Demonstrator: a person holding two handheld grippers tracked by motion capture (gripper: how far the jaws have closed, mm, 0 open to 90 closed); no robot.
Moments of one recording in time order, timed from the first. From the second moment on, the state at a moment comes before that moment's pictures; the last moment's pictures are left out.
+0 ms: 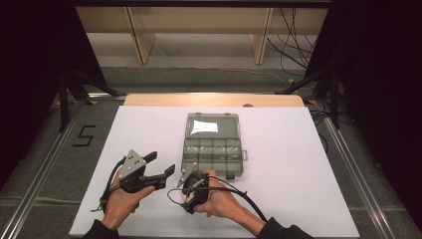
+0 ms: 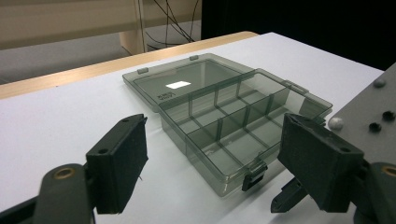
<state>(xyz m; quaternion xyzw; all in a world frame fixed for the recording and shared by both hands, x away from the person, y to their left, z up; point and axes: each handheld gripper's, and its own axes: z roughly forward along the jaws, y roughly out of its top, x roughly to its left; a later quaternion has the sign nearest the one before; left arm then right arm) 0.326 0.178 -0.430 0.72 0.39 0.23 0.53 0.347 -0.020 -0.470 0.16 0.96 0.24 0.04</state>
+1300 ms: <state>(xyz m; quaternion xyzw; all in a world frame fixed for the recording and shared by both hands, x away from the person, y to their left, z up) 0.330 0.181 -0.432 0.72 0.40 0.23 0.52 0.351 -0.008 -0.467 0.15 0.97 0.19 0.02</state>
